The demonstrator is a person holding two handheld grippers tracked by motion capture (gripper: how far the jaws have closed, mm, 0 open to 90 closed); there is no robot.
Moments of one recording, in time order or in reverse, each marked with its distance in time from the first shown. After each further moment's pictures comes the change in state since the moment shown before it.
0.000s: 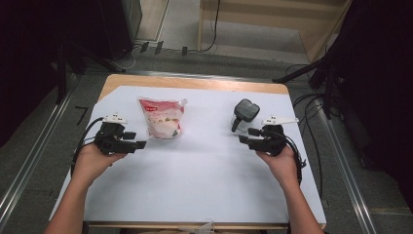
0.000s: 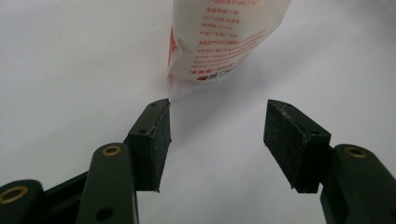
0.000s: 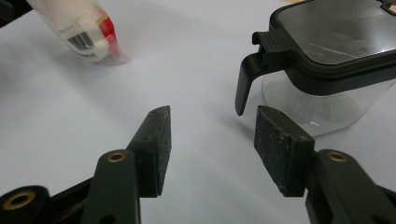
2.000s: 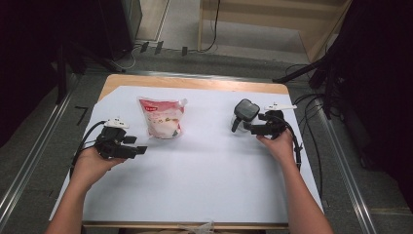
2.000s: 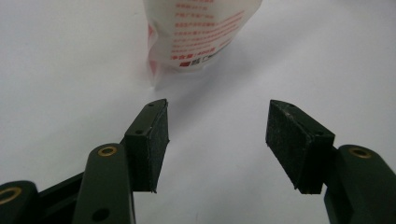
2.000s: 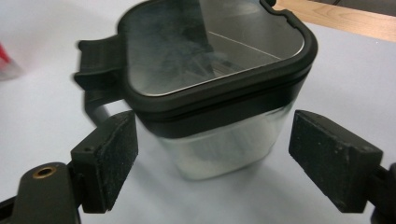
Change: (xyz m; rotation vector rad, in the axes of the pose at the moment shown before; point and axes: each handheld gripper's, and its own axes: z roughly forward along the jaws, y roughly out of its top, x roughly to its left) left arm -0.009 -0.006 -0.003 0.016 -0.041 0.023; right arm -0.077 0.007 0.049 -0.015 -0.086 0.012
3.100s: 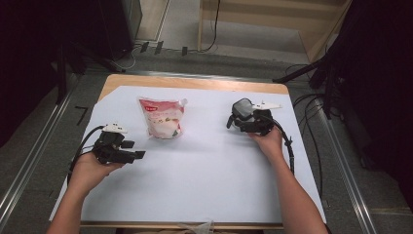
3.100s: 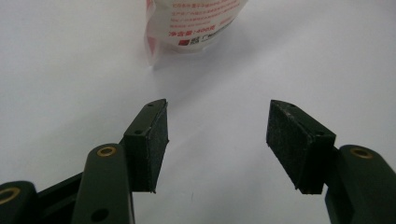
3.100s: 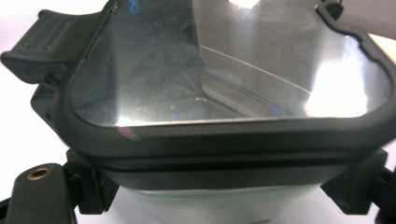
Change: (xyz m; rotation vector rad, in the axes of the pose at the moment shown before) left arm -0.003 -0.012 -0.001 0.026 0.025 -0.015; right arm 0.009 0.002 0.040 -0.046 -0.044 -0.062
